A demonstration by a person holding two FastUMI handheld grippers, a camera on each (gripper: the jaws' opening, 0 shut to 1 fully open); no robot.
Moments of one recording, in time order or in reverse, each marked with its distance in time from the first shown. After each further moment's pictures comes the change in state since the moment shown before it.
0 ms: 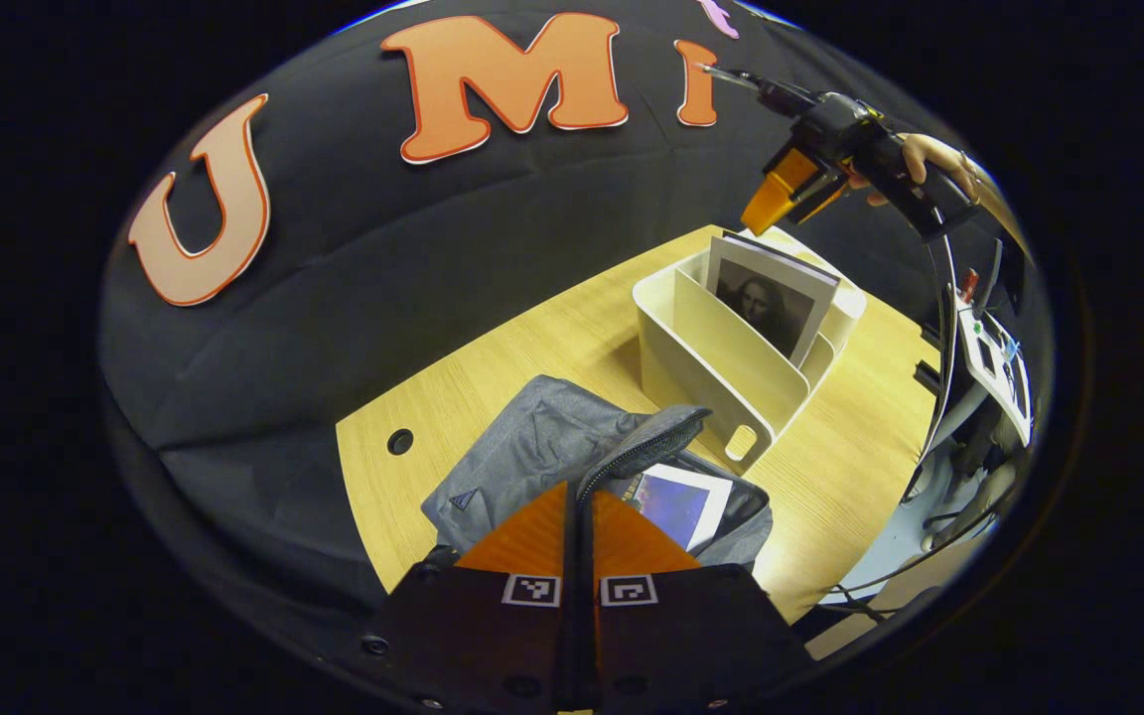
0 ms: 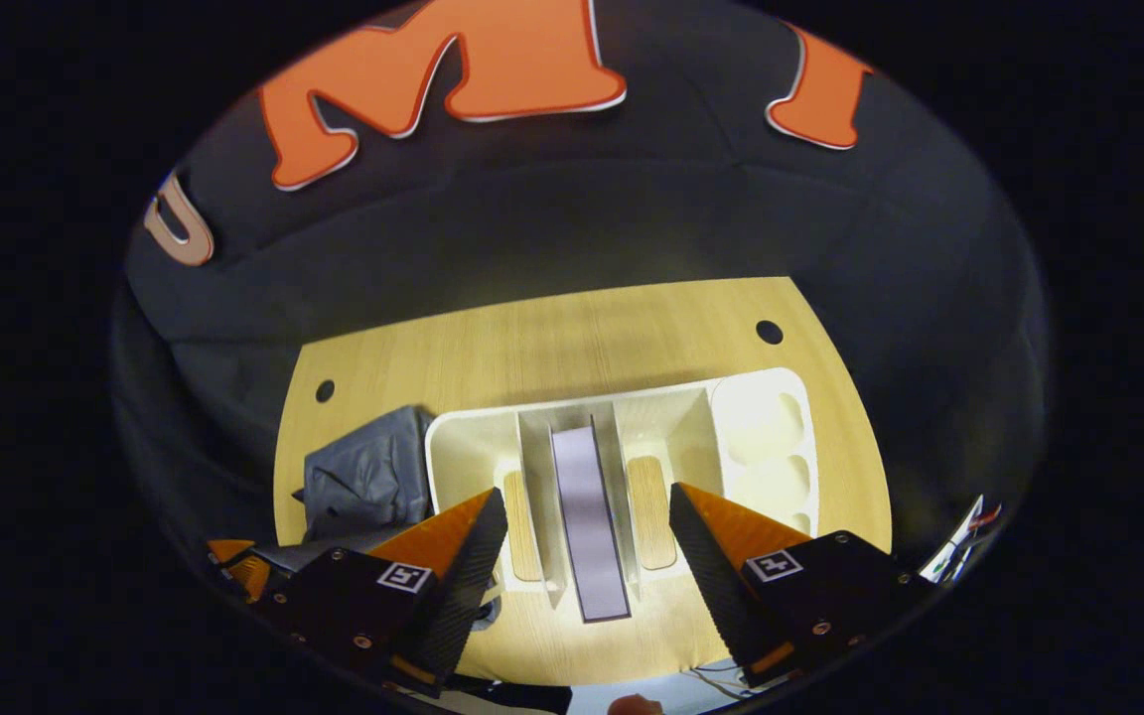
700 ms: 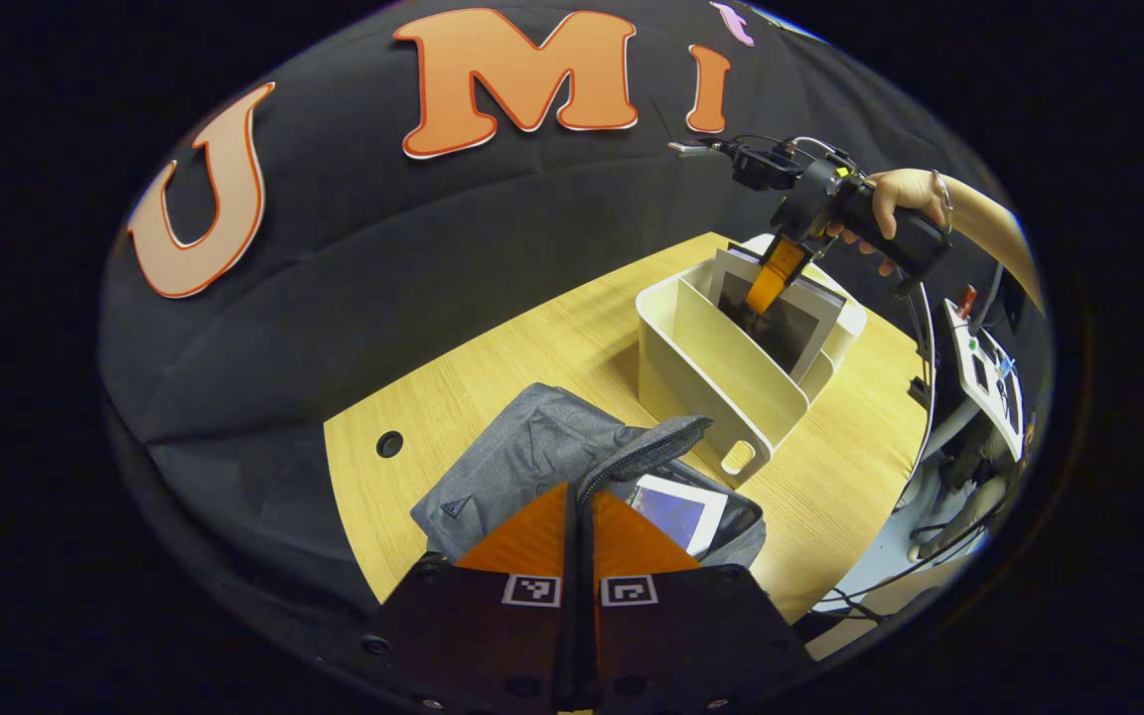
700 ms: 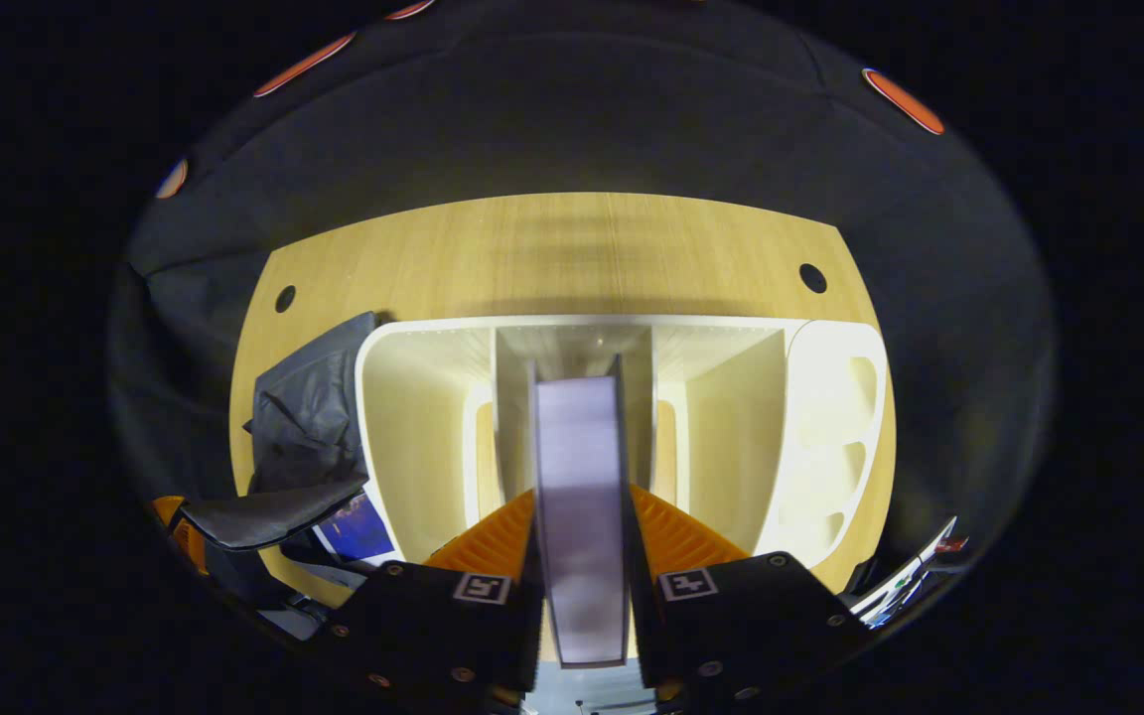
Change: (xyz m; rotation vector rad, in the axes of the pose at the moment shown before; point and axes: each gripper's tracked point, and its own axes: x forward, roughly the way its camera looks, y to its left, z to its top) left arm 0.010 0.004 0.011 -0.011 0.000 -0.052; right arm 0.060 0.008 -0.033 -0.086 0.227 -0.011
